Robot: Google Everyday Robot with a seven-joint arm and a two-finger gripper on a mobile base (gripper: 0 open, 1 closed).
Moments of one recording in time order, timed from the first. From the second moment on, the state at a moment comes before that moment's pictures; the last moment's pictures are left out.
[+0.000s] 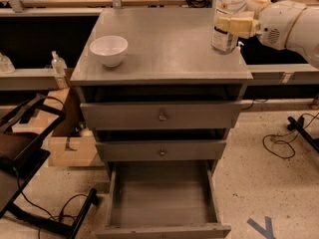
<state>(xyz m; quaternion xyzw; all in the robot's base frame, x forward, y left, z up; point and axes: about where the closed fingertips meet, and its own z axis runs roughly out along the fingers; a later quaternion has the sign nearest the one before) 0.670 -0.197 1.031 -0.34 0.63 0.16 0.68</state>
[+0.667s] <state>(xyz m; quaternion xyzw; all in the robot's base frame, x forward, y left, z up) 0.645 -0.192 0.990 -0.34 0.63 0.18 0.67</state>
